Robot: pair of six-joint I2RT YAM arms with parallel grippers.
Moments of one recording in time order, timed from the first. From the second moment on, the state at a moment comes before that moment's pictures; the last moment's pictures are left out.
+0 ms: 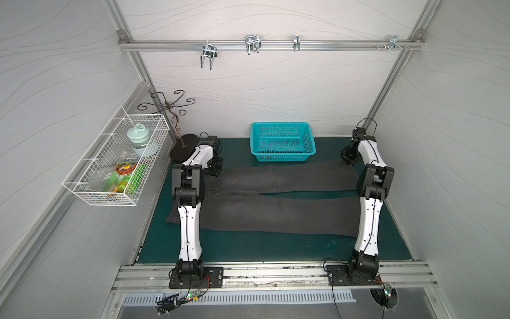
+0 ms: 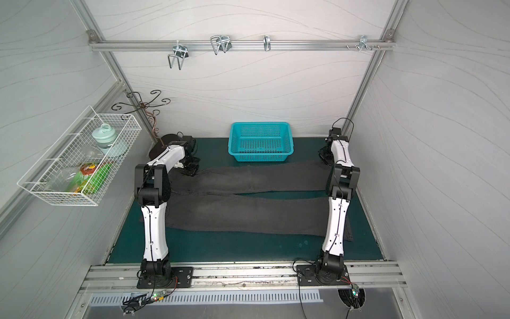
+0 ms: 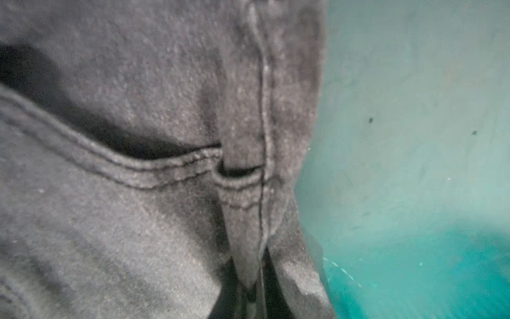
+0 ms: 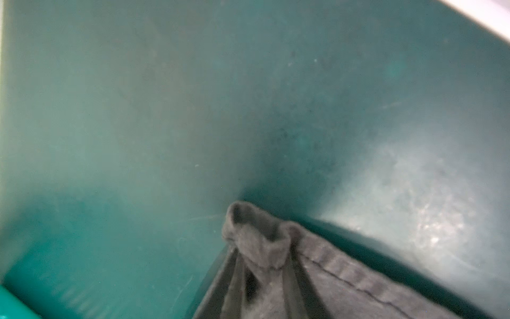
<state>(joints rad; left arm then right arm) -0.03 2.32 1.90 -1.02 -0.04 -1.34 -0.17 2.60 2.41 -1.04 -0.06 0.79</state>
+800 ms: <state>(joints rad) -0.03 2.31 2.06 -1.08 -0.07 -1.24 -0.23 2.52 2.28 -1.00 -0.14 0.63</state>
